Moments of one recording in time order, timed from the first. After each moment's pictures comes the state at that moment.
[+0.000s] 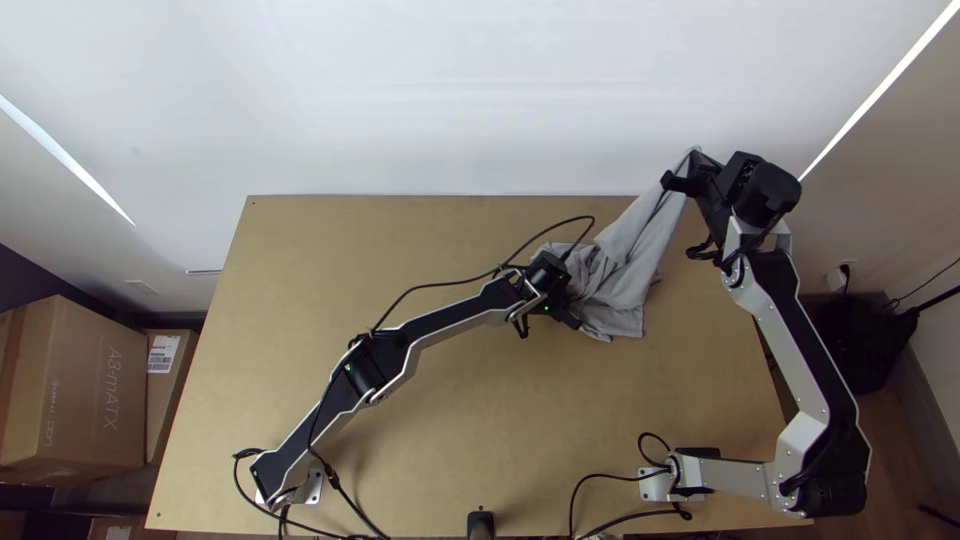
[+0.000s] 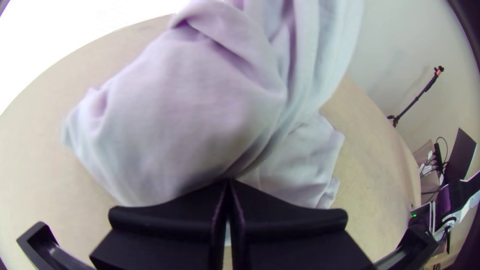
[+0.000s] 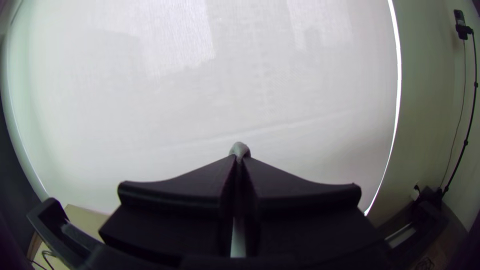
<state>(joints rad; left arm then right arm) -0.90 2.45 2.09 -0.32 0.11 -0.19 0.03 1.38 1.26 0.07 0.01 0.21</state>
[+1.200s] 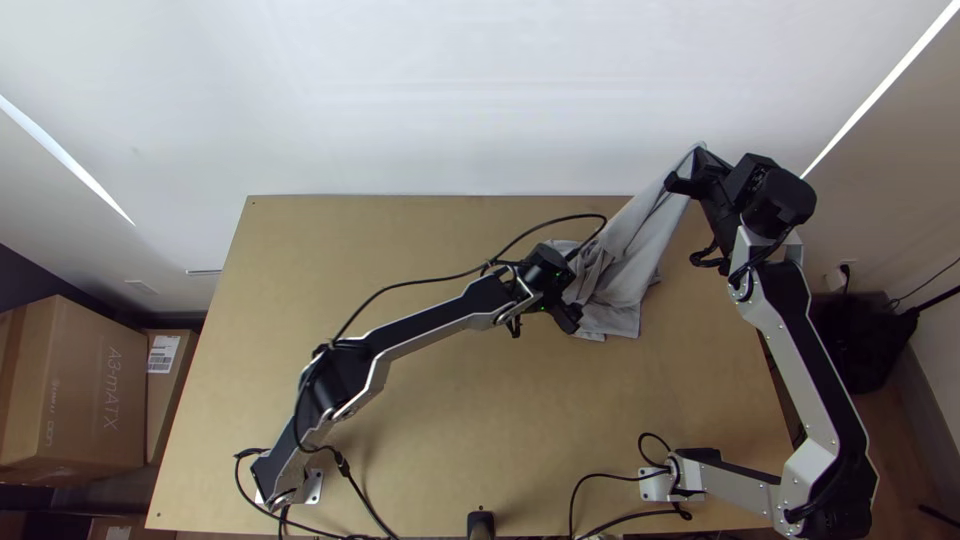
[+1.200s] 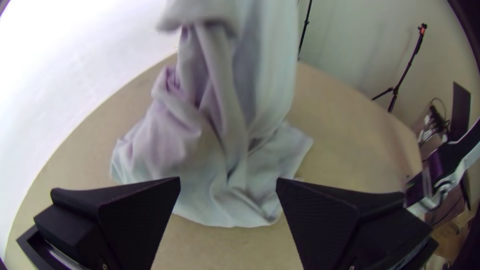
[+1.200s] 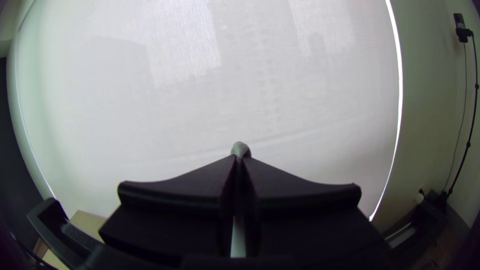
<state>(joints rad) -0.94 2.26 1.98 -0.35 0.02 0.02 0.07 1.29 1.24 0.05 0.02 0.23</state>
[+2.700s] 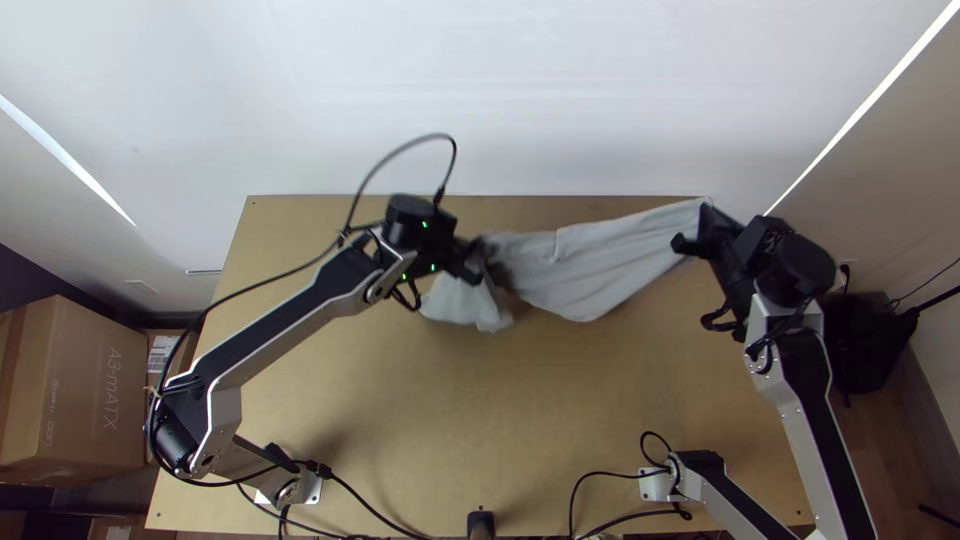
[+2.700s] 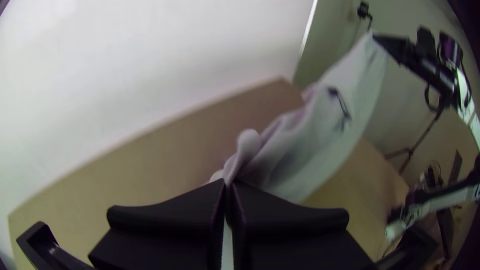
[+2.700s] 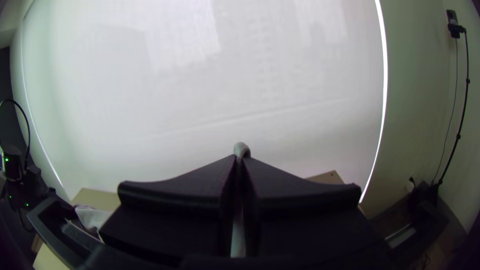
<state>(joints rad) -0.66 1.65 1.48 -0.38 0.08 -0.07 0.07 0.96 0.99 -0.13 0.02 0.21</state>
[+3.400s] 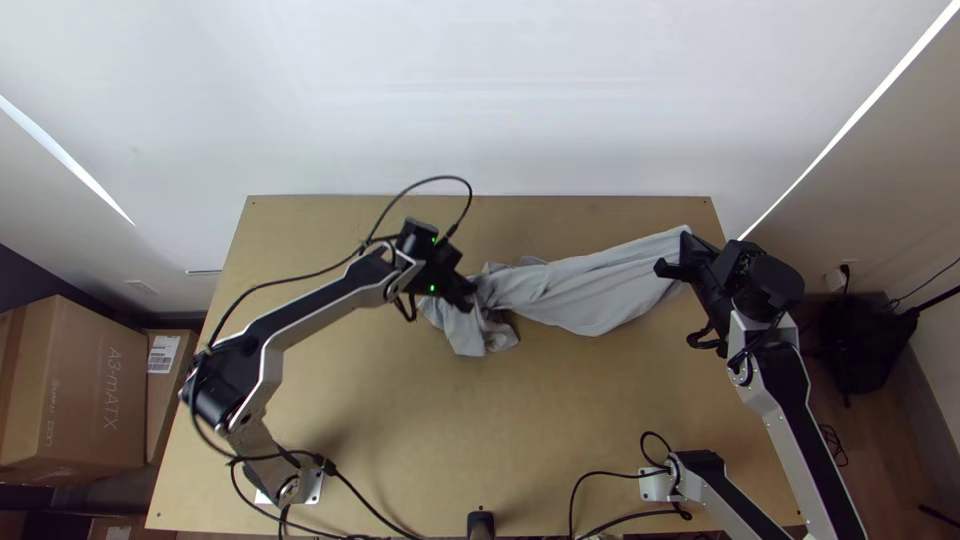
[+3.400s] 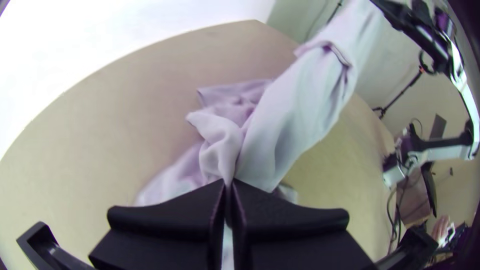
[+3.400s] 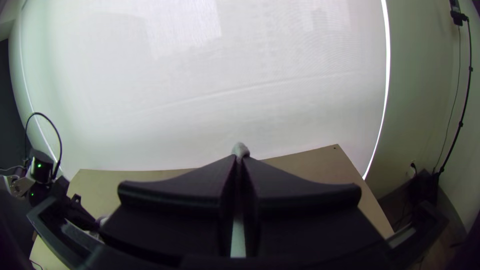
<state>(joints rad) -0.55 1.86 1.42 -0.35 0.38 0.08 0.08 0.93 0.84 -0.09 0.01 0.21</state>
